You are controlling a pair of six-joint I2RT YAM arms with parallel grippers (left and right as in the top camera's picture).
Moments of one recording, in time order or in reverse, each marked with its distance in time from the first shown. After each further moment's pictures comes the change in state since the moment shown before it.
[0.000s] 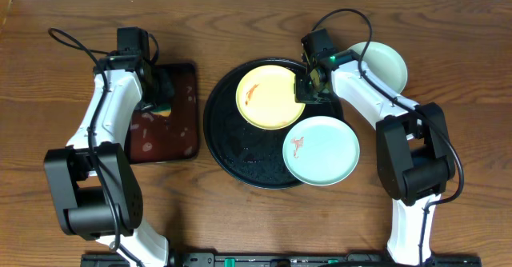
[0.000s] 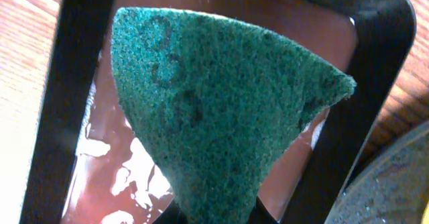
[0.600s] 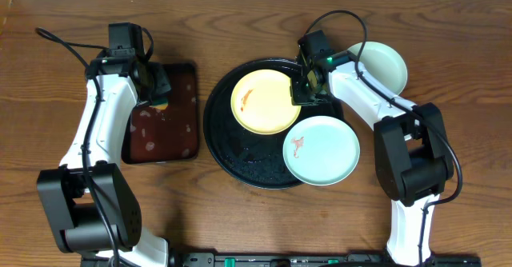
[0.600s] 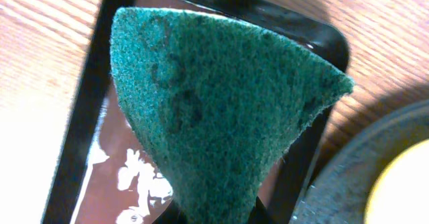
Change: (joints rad) left arm 0.000 -0.088 0.000 0.017 0.006 0.003; right arm 0.015 0.000 0.000 -0.001 -0.039 -0.050
